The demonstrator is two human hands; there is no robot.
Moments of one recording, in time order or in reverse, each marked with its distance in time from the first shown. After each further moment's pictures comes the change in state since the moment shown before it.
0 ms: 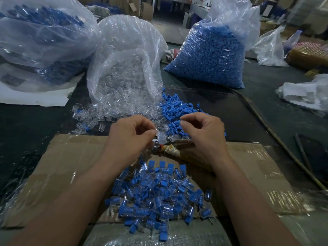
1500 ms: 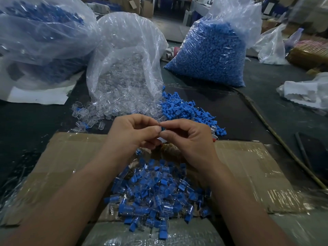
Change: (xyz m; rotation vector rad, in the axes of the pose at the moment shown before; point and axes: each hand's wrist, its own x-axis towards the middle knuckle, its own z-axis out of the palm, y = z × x) left_hand -0.001 0.012 -0.002 -0.452 -0.127 -0.159; right_hand -0.020 -0.015 0.015 0.263 -0.204 -0.235
